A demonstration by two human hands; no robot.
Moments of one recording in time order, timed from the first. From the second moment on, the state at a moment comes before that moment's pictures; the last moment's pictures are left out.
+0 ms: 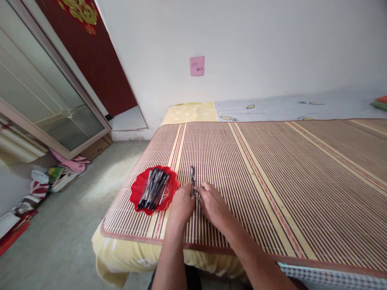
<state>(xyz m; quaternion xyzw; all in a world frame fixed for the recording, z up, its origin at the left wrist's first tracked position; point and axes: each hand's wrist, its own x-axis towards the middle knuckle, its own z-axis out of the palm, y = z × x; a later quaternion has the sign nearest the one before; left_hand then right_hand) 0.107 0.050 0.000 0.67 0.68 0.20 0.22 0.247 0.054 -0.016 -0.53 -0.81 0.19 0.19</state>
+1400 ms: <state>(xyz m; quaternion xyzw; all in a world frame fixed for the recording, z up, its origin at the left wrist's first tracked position) 0.104 0.041 0.027 0.65 0.69 0.24 0.19 0.251 0.052 -0.007 -0.52 -0.79 0.23 0.21</state>
